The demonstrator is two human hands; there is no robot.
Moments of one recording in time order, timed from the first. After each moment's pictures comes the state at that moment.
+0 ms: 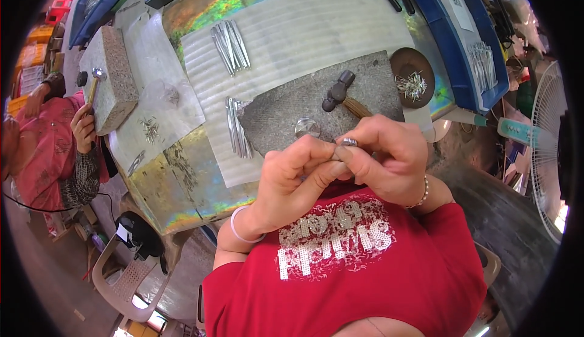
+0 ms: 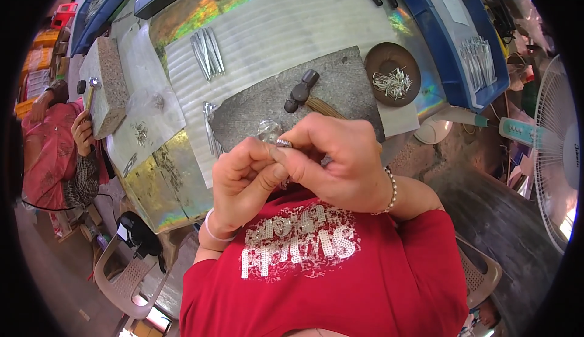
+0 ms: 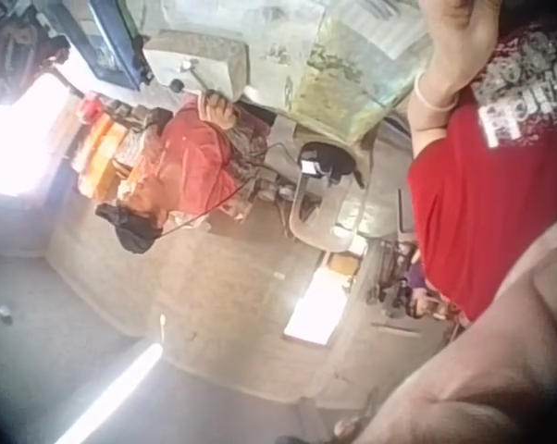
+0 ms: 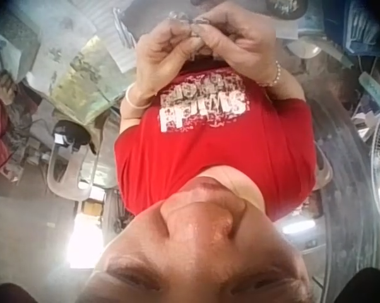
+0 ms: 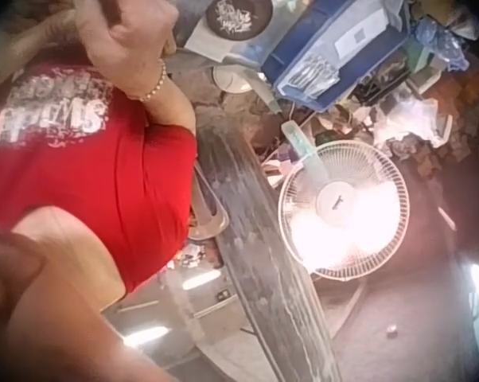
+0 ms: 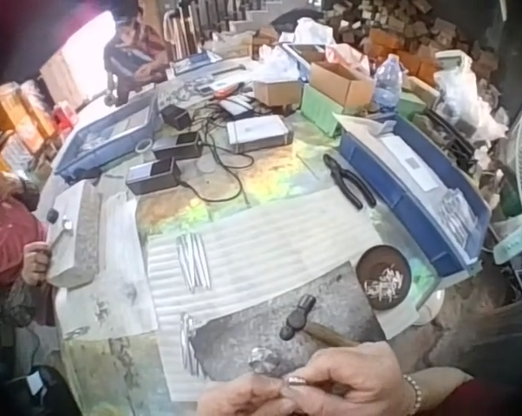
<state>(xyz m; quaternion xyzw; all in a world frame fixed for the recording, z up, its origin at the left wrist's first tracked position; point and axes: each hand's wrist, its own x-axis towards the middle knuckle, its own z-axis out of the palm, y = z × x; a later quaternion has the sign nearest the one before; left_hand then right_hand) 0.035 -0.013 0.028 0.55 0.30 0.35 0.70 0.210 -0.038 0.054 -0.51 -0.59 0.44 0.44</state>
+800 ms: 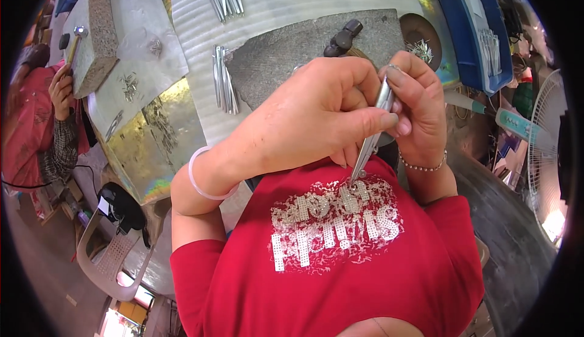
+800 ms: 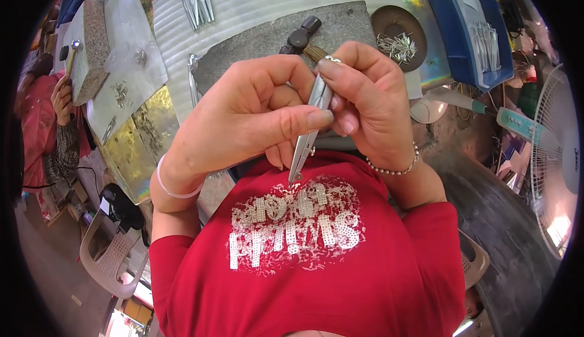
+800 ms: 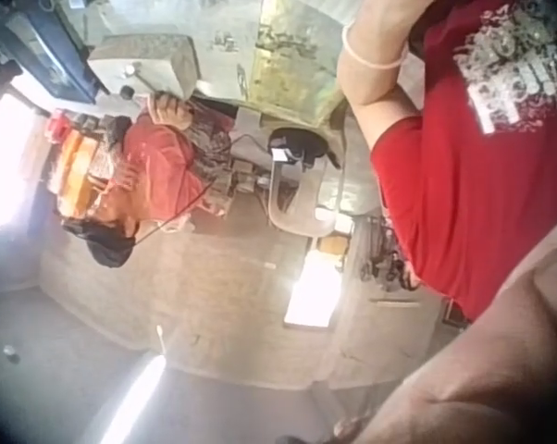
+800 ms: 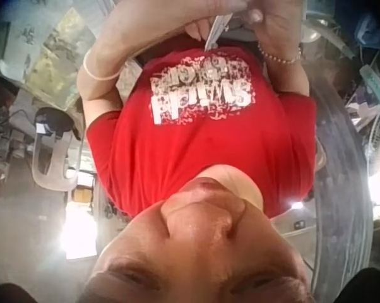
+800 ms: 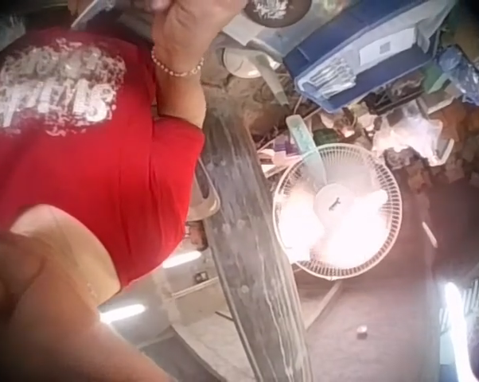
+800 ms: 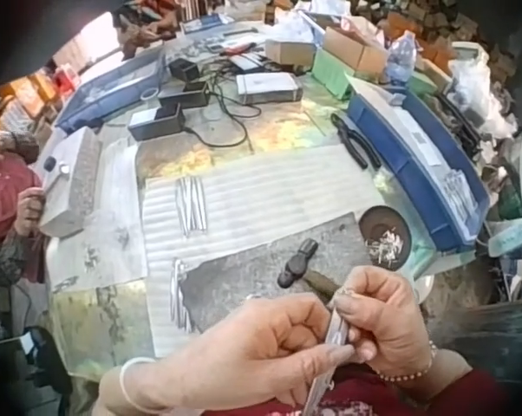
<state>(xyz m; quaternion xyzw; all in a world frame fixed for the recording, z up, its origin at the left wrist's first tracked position) 0.057 0.023 0.063 0.49 0.29 0.08 0.82 0.220 -0.048 0.041 -0.48 -0.21 0.66 0.54</state>
